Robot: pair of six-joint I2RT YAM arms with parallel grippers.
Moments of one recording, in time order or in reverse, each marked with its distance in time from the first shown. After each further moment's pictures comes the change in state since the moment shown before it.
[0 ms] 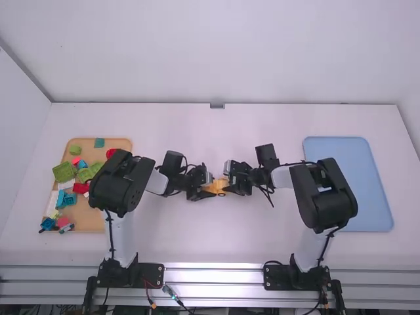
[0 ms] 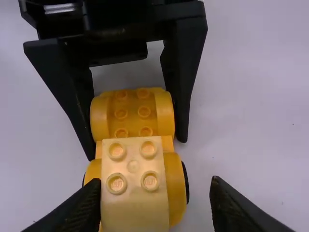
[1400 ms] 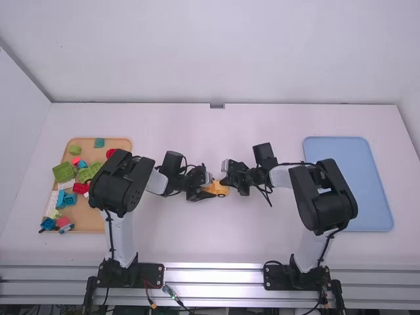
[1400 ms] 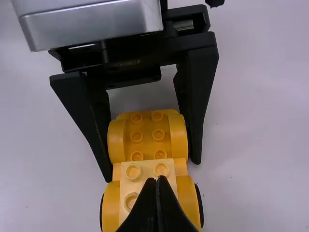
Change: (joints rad) left arm 0.003 0.000 0.000 -0.009 0.012 0.008; right arm 0.028 -0.012 0.021 -0.074 -0.014 0.034
